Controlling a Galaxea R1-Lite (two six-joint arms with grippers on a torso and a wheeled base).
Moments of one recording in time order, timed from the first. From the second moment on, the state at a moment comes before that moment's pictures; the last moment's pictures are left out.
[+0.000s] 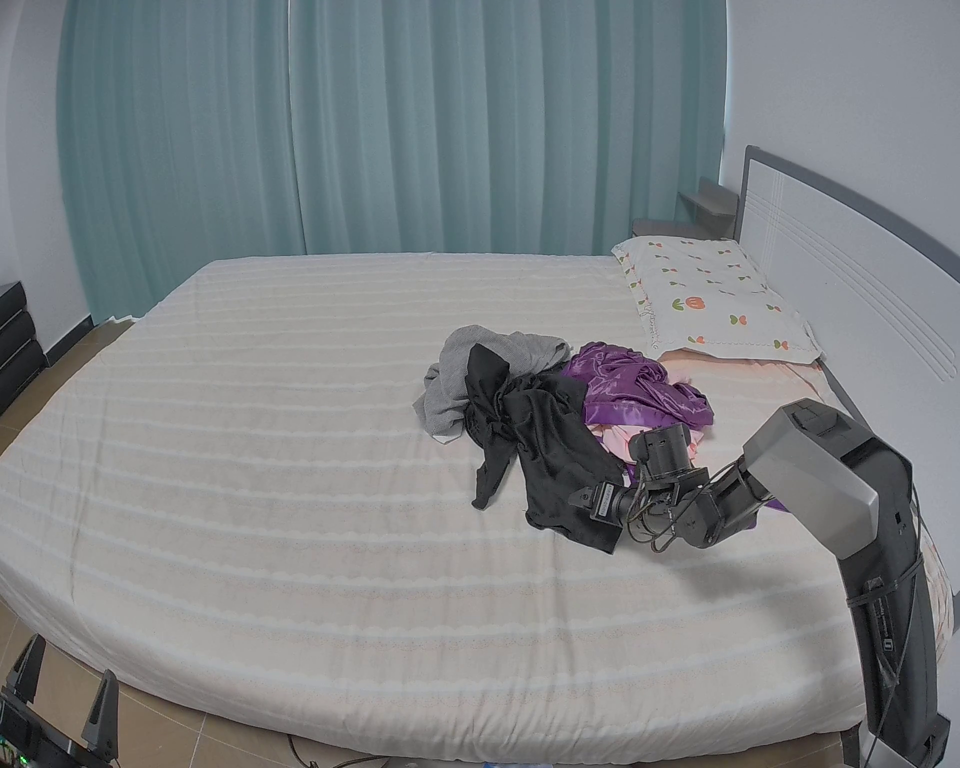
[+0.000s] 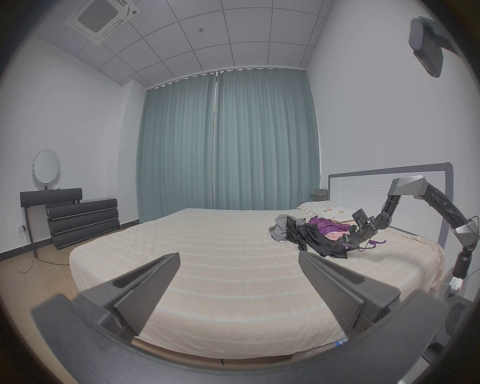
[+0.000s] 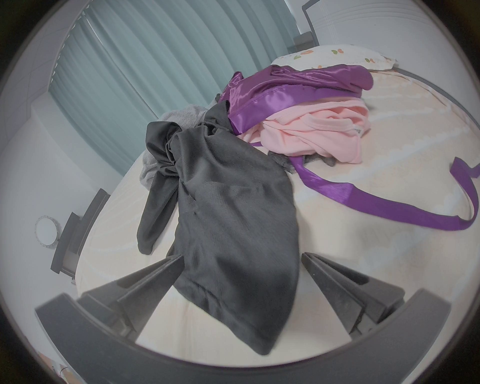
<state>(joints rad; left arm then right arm) 0.00 0.02 -0.02 0.00 0.03 0.00 0.34 2.60 -1.43 -0.46 0.01 0.55</state>
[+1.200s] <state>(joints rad) 0.00 0.02 -0.02 0.00 0.03 0.00 0.39 2.44 -1.18 -0.68 0.18 0.89</state>
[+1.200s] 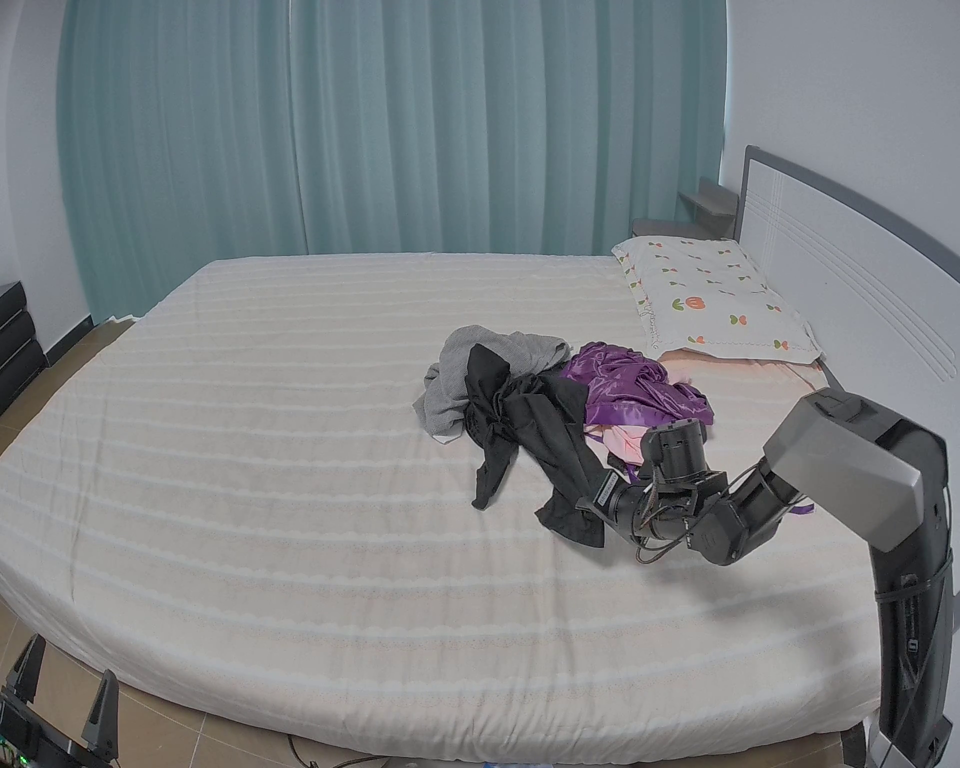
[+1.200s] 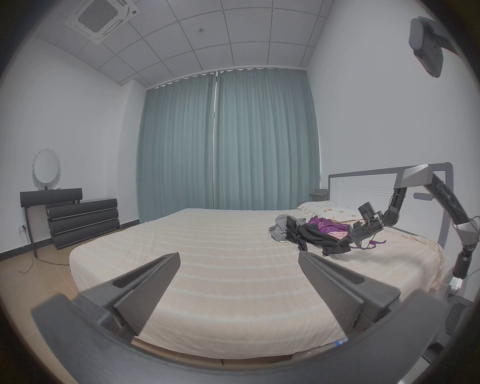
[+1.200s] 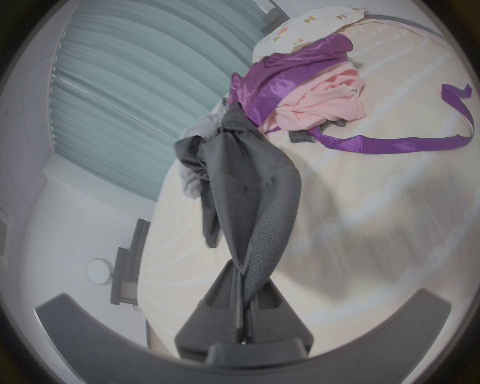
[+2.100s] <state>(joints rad) 0.00 0.02 -0.02 -0.01 -0.01 0.02 0.56 1.68 -0.65 -1.16 0.34 0.83</state>
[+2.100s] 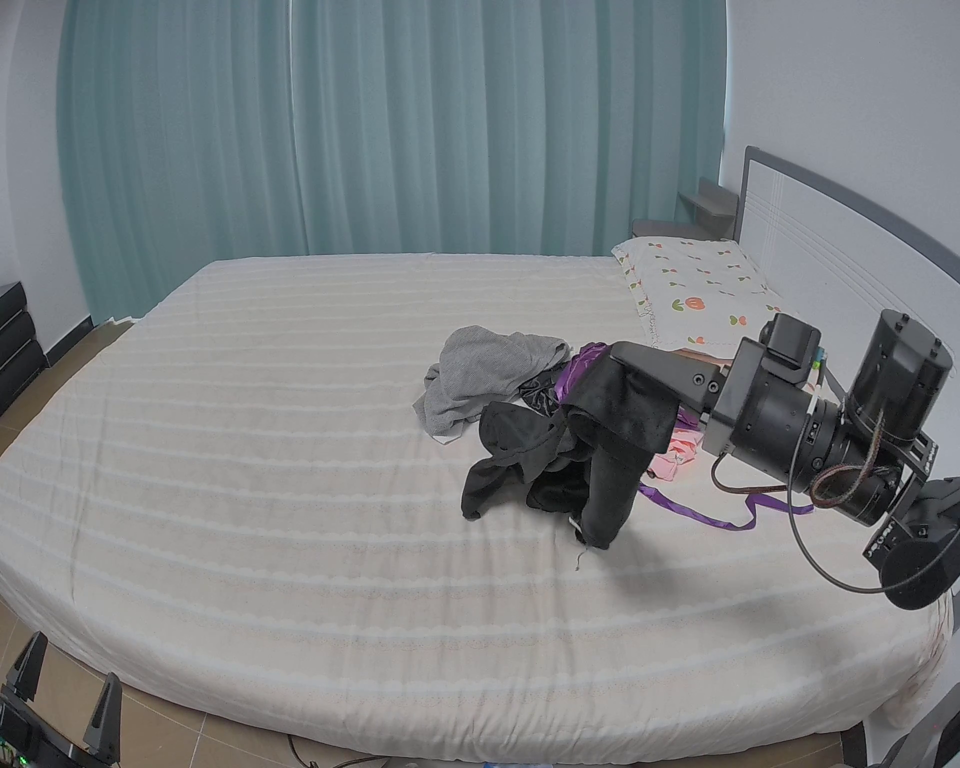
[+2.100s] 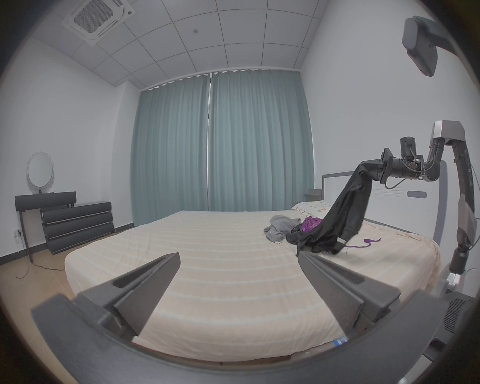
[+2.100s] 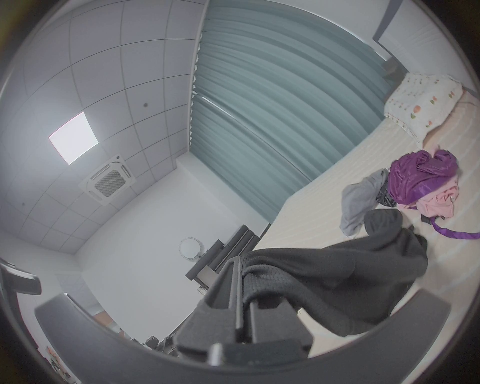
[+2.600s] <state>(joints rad) -0.03 0.28 -0.27 -0.07 -0.14 -0.06 0.63 1.58 -0.64 -1.16 0.36 0.77</state>
